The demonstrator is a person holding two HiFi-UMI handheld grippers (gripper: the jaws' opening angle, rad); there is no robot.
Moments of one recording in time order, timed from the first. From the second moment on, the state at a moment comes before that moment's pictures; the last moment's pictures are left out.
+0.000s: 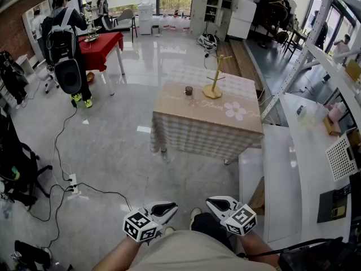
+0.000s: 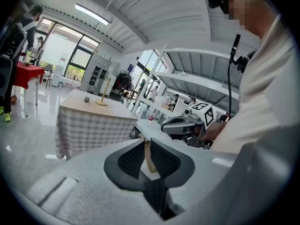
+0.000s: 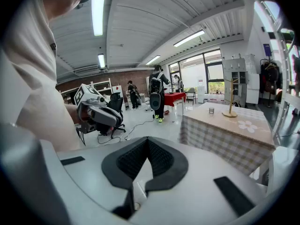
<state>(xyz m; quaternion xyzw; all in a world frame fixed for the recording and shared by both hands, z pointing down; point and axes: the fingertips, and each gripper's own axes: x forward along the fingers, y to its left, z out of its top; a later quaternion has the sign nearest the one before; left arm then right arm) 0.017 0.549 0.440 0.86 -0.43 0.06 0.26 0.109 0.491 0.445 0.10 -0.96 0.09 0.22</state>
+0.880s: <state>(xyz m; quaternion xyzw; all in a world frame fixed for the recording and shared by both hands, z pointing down) 0.045 0.230 0.416 0.84 -0.47 0.09 0.23 0.135 0.199 0.435 0.06 -0.98 0.11 0.17</state>
